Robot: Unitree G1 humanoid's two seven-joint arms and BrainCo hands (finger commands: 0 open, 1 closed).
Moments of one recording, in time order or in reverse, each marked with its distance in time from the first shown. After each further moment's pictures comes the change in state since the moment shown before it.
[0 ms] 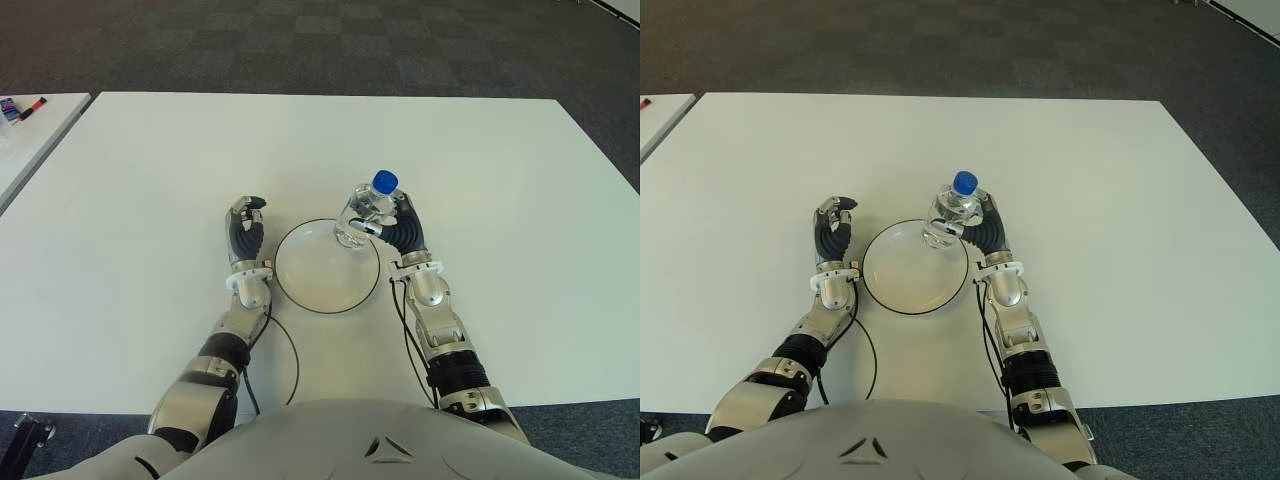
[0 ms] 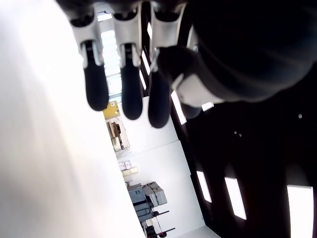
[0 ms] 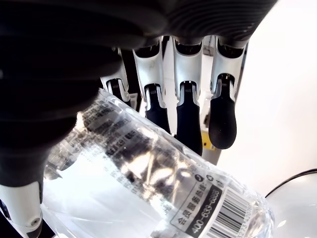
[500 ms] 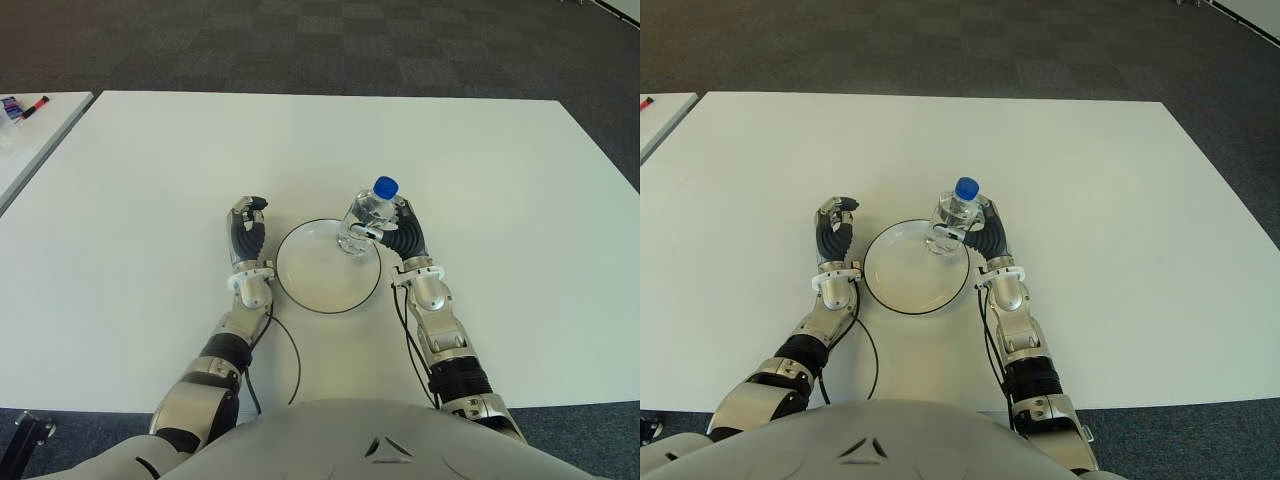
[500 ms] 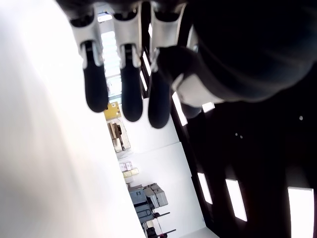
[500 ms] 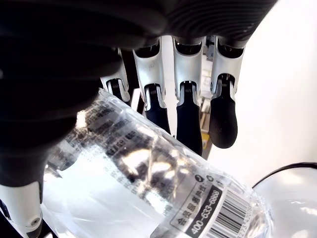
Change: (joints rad) left arm 0.002 -0.017 0.000 -0.007 0.001 0.013 0.000; right arm 0.034 -0.006 0.005 -0.025 -0.031 0.047 -0.014
